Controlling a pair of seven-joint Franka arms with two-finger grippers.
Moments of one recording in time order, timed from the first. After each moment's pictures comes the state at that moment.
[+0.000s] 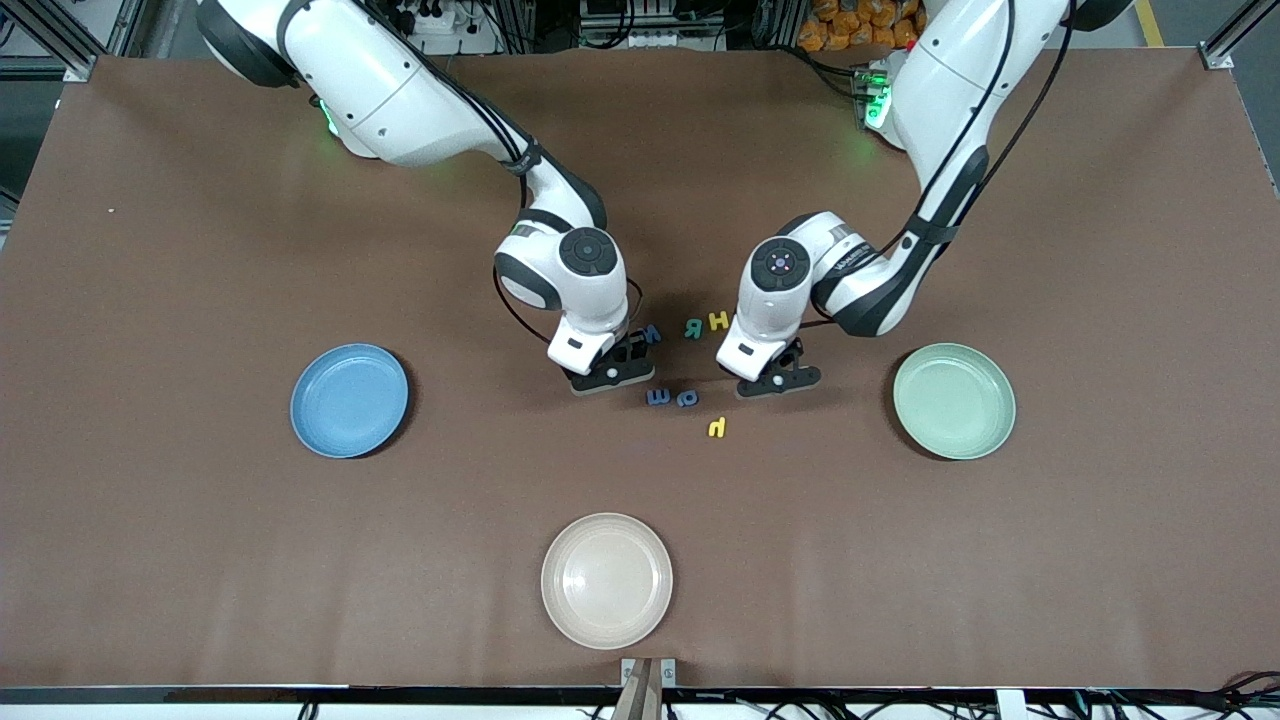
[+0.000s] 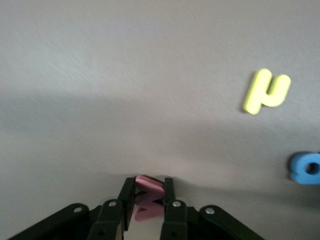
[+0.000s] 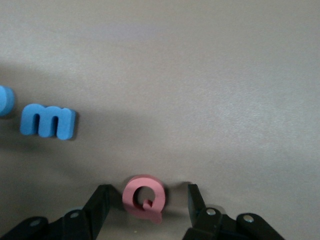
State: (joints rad) left arm -0.30 0.59 -0.30 -1.93 0.41 2.46 -0.99; right arm 0.46 0.77 0.31 -1.67 -0.50 2.46 0.80
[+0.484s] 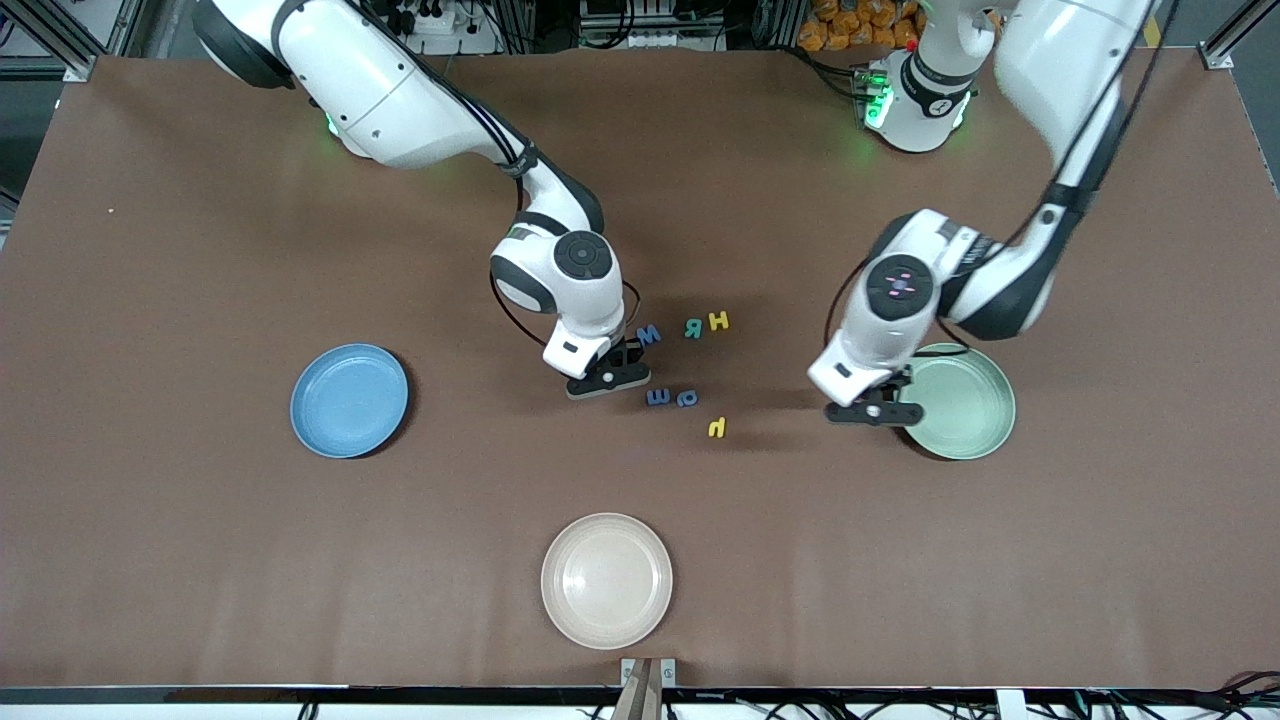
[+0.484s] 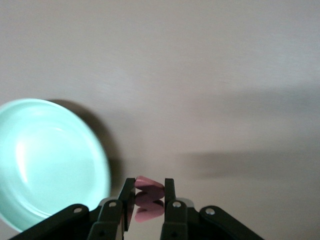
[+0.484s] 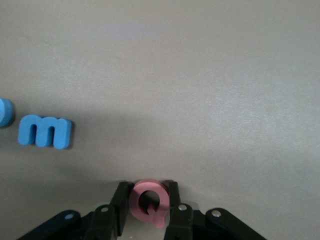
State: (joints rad) left arm 0.04 0.44 -0.43 -1.92 0.41 2.25 -0.50; right arm 0.44 0.77 0.32 -1.66 -0.50 2.45 0.80
